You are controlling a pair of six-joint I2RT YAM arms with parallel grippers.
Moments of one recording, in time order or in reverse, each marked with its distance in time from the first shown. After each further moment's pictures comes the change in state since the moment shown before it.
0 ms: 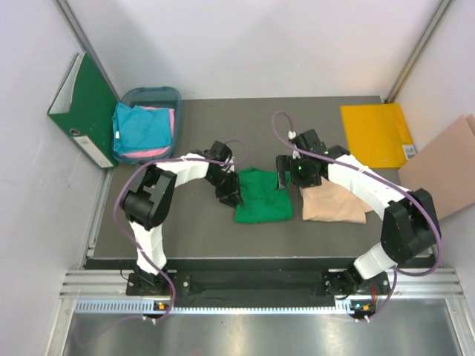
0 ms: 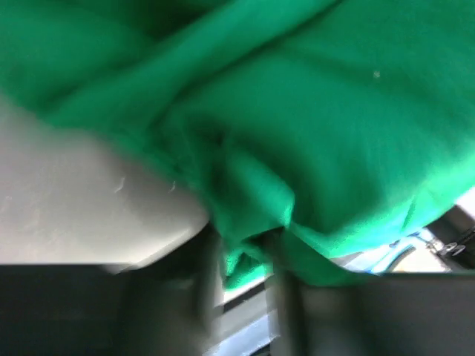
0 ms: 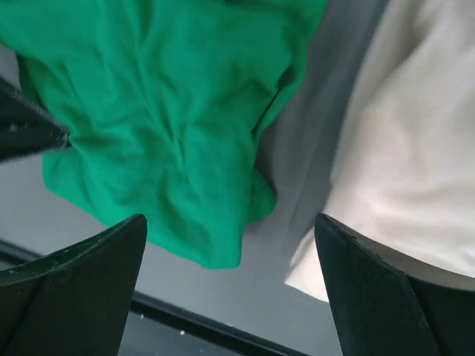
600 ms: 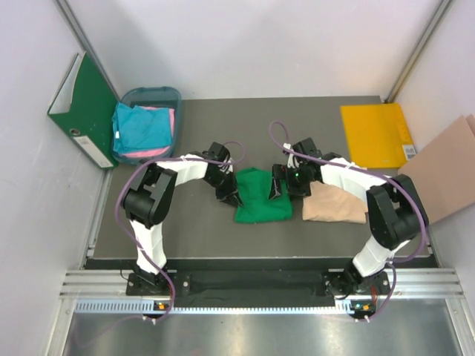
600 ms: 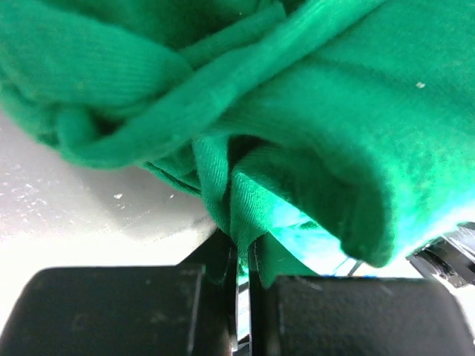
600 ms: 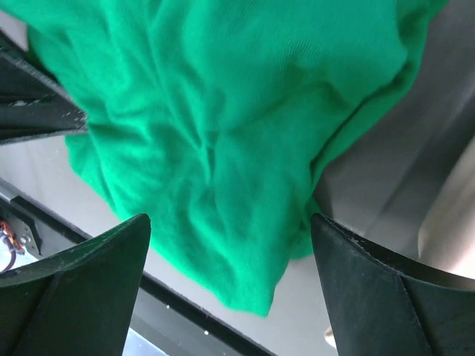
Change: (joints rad) left arm 0.024 0.039 -0.013 0.055 0.056 -0.061; right arm -0.058 0.124 -0.133 0.179 -0.309 0.021
